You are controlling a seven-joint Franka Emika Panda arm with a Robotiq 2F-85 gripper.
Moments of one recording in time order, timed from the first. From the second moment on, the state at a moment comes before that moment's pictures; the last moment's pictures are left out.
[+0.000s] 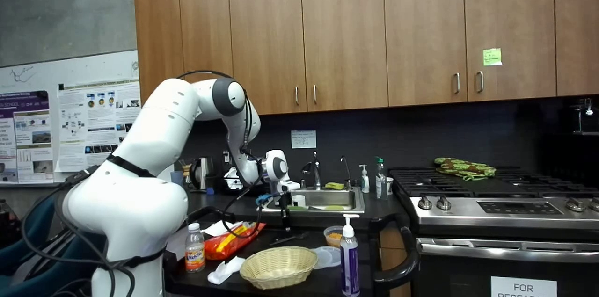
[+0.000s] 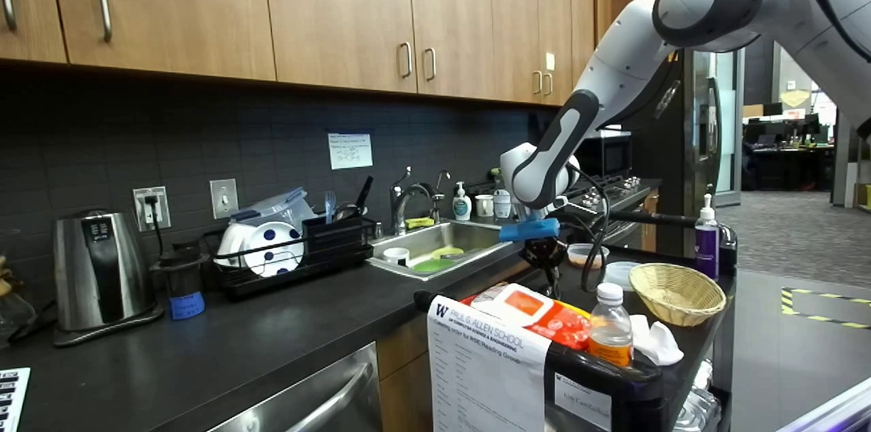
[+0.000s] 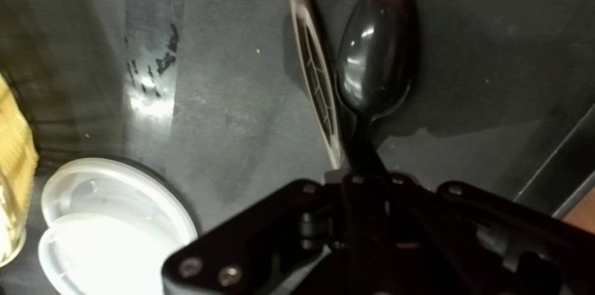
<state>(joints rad) 0.27 0.55 -0.08 -1.90 -0.26 2.33 1.31</state>
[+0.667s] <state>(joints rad) 0.26 0.54 -0.08 -1.94 -0.26 2.49 1.17</state>
